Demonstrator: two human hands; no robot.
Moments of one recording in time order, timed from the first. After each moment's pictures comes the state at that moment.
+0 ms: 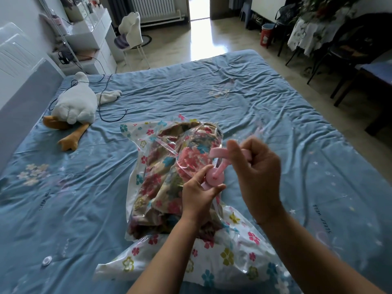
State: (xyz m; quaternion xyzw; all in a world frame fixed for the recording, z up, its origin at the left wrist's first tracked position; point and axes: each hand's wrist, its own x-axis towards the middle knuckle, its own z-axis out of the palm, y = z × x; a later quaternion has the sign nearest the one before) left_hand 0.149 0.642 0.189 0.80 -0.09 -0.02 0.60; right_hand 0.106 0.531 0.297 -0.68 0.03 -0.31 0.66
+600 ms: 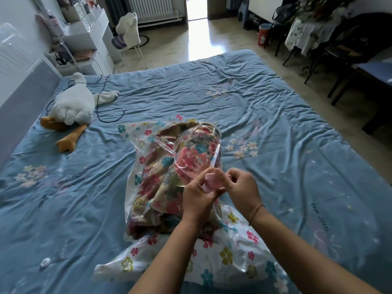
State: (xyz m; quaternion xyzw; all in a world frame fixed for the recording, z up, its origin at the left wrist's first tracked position) left_hand 0.142 0.639 0.186 0.80 -0.10 -0.02 0.59; right_hand 0.110 0.518 0.232 -0.79 0.13 -0.14 0.58
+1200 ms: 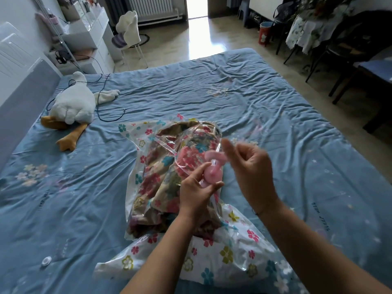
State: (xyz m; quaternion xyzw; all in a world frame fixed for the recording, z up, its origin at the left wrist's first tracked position) left_hand 0.153 0.644 0.190 0.80 -0.10 -0.03 0.59; right_hand 0.118 0.520 0.284 -0.75 0.06 -0.25 0.61
